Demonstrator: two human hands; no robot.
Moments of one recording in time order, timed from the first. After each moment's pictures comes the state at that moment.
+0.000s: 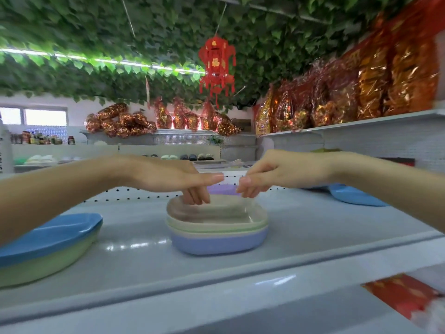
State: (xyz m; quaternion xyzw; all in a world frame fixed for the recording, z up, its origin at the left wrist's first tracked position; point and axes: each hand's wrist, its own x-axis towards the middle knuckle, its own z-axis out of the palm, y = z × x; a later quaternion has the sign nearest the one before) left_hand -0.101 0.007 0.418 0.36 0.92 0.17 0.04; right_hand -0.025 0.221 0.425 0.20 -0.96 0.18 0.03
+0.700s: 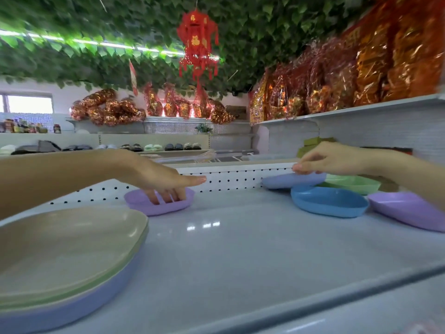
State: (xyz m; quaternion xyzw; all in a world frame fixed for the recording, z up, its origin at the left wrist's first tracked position) left_hand -0.181 0.163 0.418 0.22 0.95 0.11 0.18; right_hand -0.098 0.491 0.427 0.07 -0.98 0.12 0.12
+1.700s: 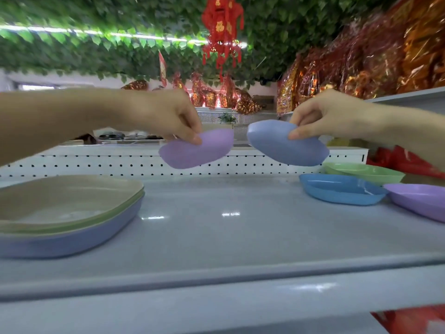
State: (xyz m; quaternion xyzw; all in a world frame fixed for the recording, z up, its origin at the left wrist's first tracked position) left_hand -0.116 0.187 0.456 0.32 0.92 0.19 -0.11; right_hand -0.079 0.471 0.451 0.21 -0.94 0.20 0.20
